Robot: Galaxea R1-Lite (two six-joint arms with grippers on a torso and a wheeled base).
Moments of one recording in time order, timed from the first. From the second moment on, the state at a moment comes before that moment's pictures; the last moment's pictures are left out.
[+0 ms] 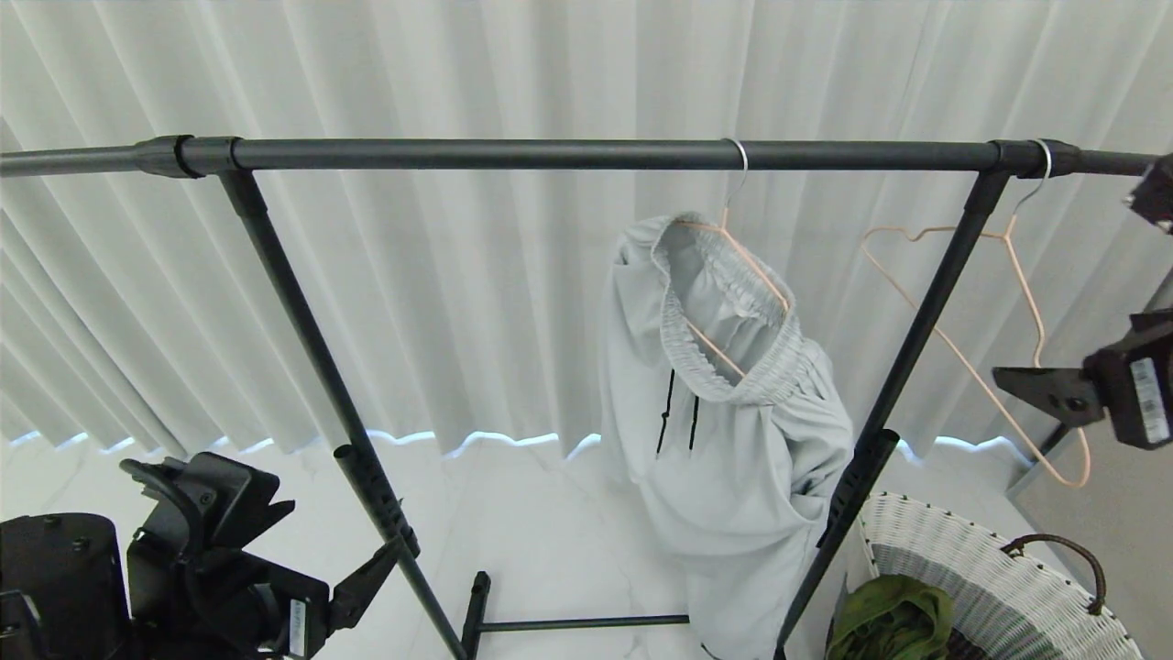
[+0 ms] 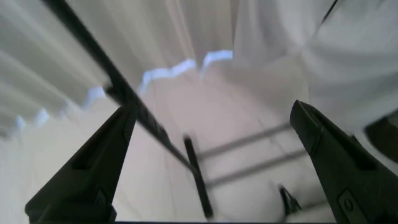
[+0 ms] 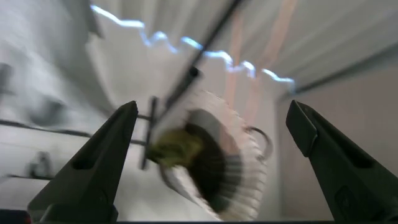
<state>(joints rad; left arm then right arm) -0.35 1.32 -0.09 -0.84 0.12 0.11 0.70 1.21 -1.17 0.47 -0.61 0.00</state>
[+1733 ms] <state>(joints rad) -0.09 1.08 0.00 -0.51 0.28 0.11 0.32 0.86 -0.70 0.43 -0.61 -0.19</state>
